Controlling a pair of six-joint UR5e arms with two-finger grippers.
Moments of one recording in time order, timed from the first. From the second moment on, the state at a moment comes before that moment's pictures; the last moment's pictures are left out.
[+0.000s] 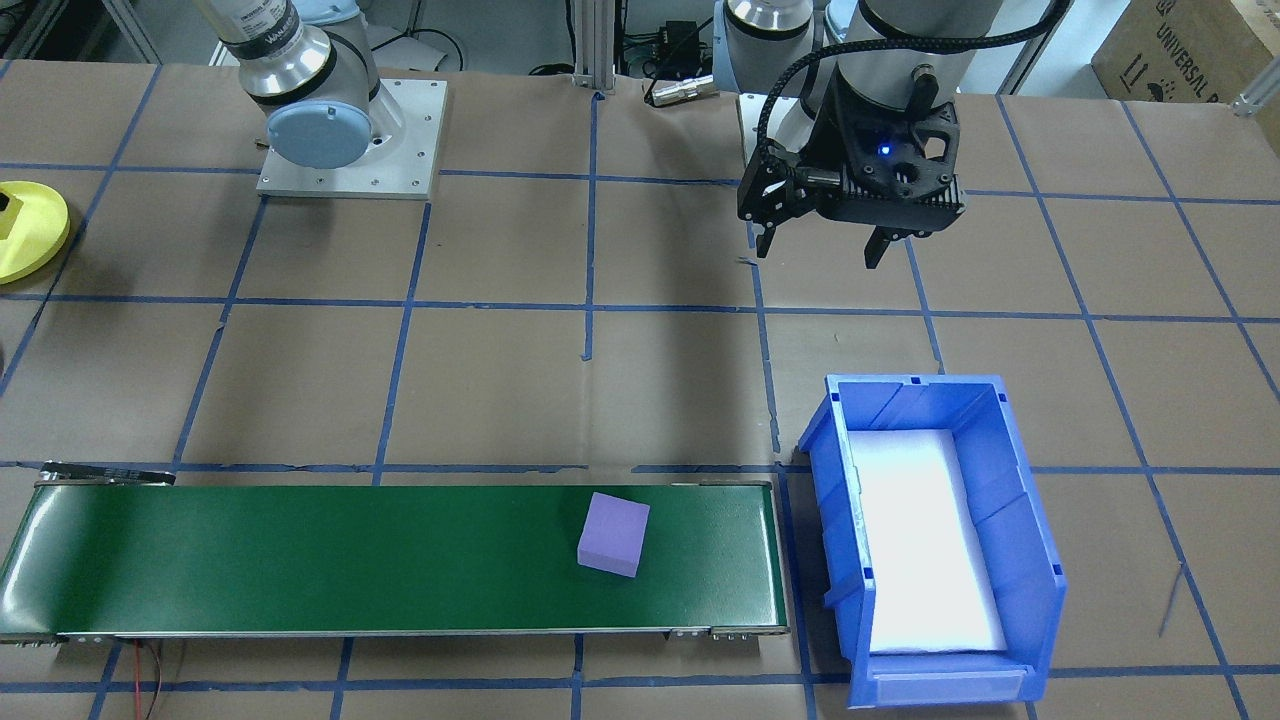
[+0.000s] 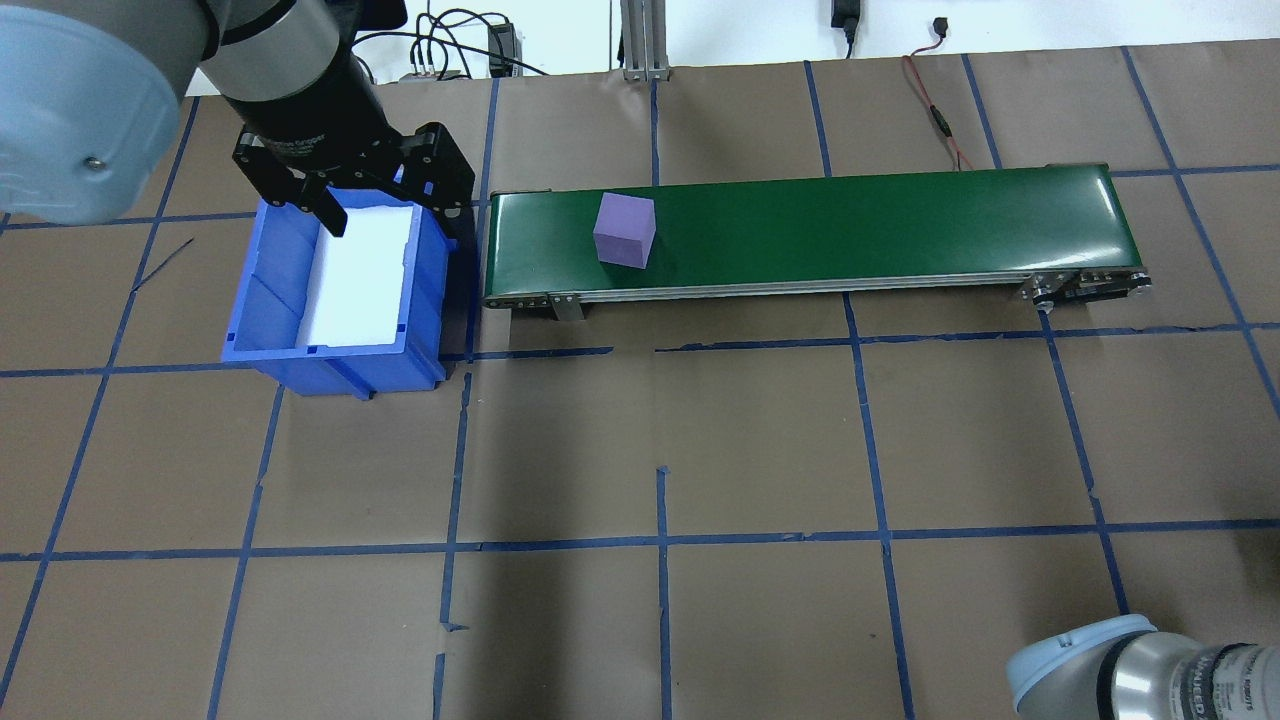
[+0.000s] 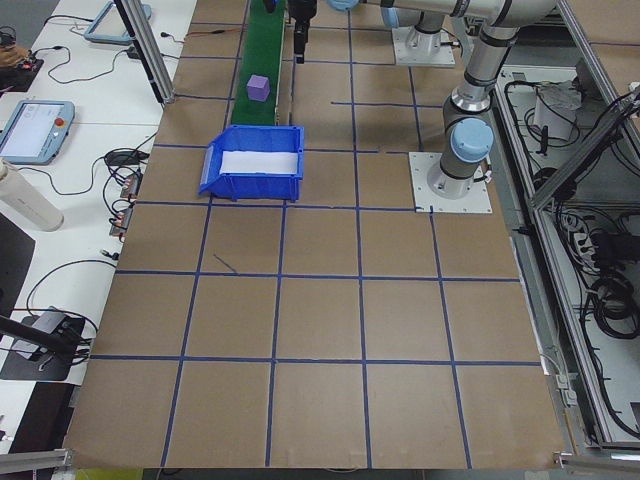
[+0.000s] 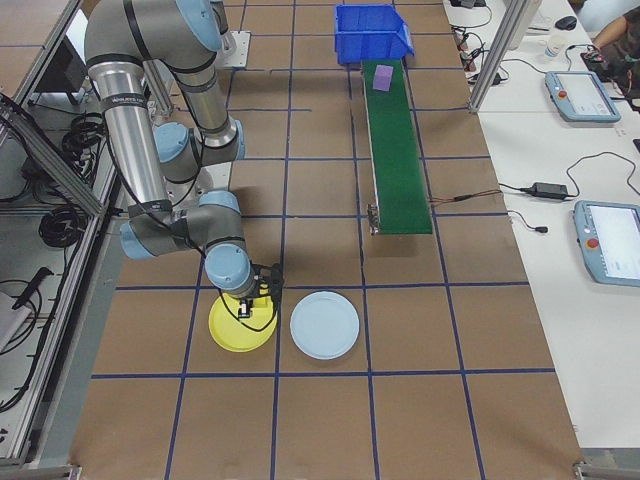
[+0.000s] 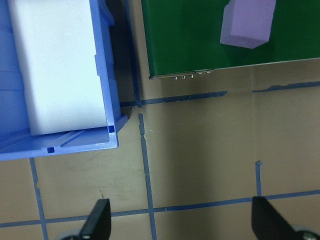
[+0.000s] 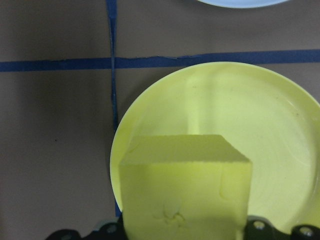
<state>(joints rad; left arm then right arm) -1.66 -1.60 -1.50 -1.58 1.55 0.00 0.19 -1.33 1.96 -1.99 -1.55 -1.38</state>
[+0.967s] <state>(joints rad) -1.56 -1.56 -1.52 -1.57 1.58 0.00 0.18 -1.33 1.93 -2.00 -1.48 -1.40</state>
